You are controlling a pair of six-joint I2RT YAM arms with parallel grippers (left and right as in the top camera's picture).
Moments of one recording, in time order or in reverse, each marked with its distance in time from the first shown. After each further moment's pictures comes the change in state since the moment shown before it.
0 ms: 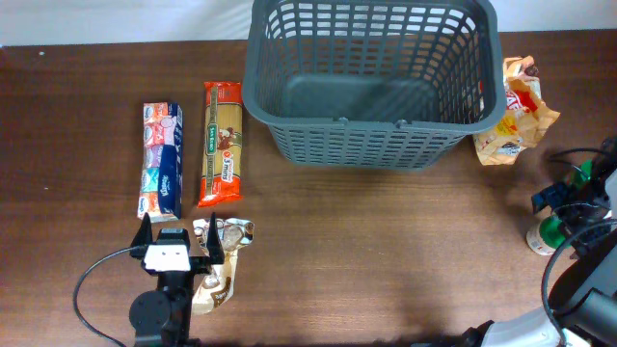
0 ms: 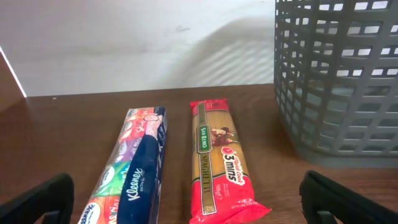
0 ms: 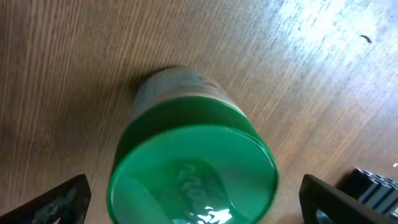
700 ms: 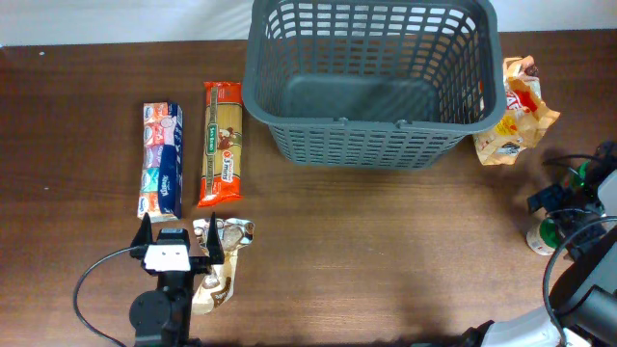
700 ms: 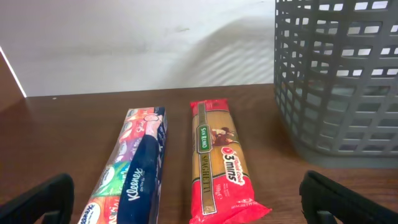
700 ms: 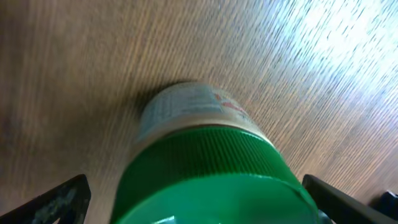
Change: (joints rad) left arm 0.000 0.000 0.000 0.000 0.000 0.000; right arm -0.005 0.002 -0.085 0.120 -0.016 -0.001
